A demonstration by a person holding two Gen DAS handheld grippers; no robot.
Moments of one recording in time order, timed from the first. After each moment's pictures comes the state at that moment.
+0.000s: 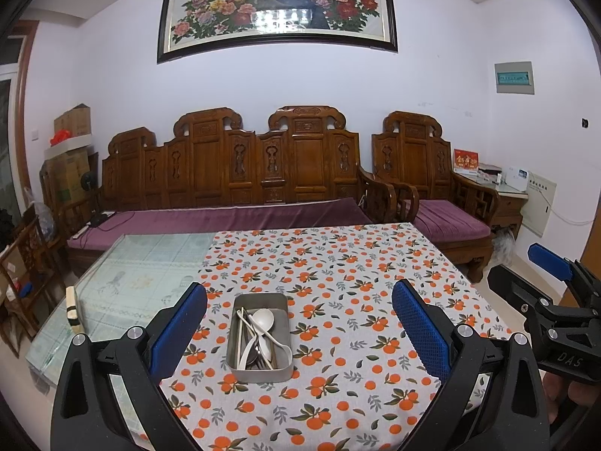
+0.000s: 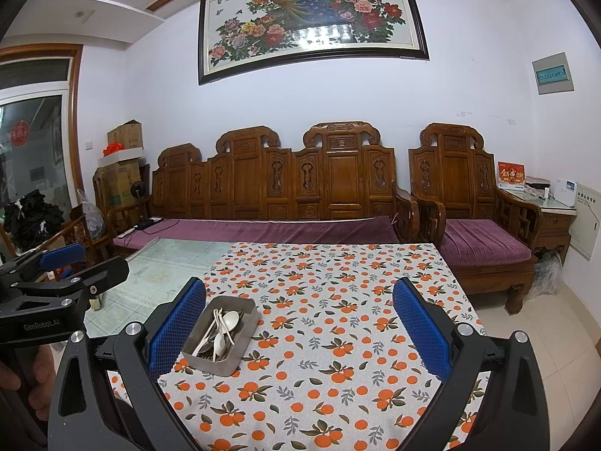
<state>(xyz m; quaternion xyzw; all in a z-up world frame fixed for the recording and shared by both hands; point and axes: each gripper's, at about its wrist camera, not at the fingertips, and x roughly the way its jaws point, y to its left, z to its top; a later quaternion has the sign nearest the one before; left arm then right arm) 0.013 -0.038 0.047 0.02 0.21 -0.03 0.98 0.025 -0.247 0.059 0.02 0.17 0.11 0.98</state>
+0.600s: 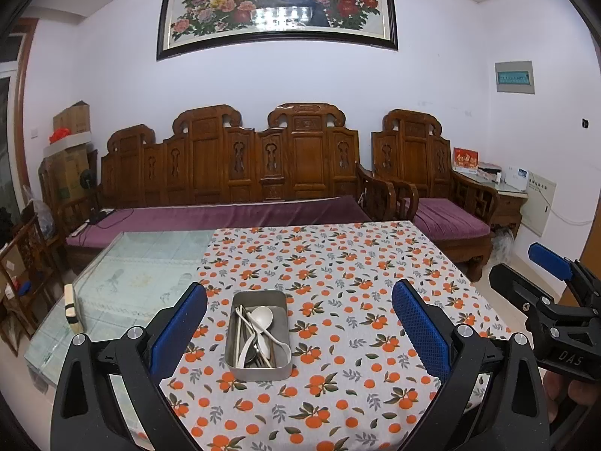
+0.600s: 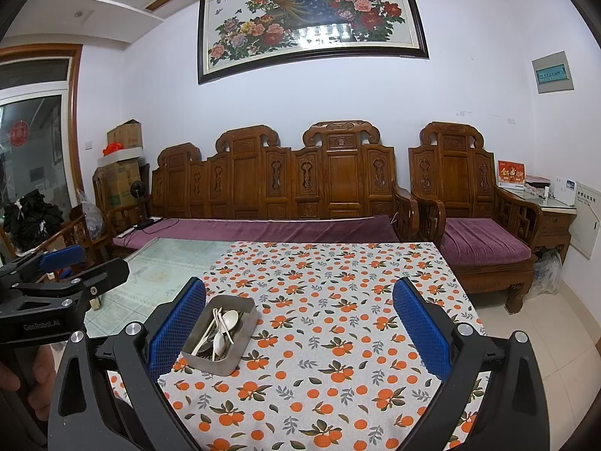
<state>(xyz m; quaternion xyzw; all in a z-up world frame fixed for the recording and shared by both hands) 0.013 -0.039 0.048 0.02 0.21 -0.03 0.98 0.024 -0.246 0.059 0.02 0.17 0.11 0.98</state>
